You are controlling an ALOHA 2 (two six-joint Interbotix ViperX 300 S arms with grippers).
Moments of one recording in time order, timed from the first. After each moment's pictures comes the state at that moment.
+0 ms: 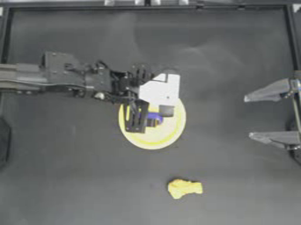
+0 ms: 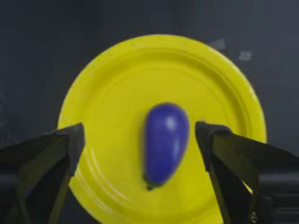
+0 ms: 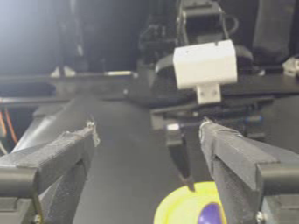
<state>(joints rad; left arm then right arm) 0.19 0.15 0.26 0.03 0.54 0.24 -0.01 -0.97 1.23 0.06 -0.28 0.00</state>
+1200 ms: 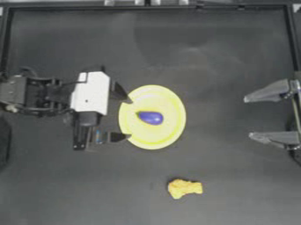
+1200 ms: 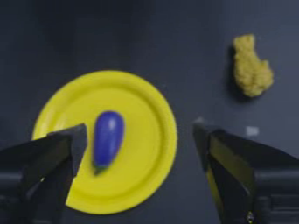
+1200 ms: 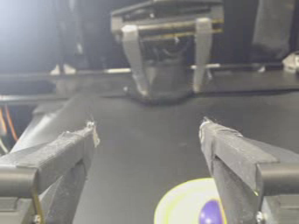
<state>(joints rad) 0.06 -0.31 0.57 -0.04 0.37 0.15 -0.03 -0.97 1.24 0.07 -0.28 0.00</state>
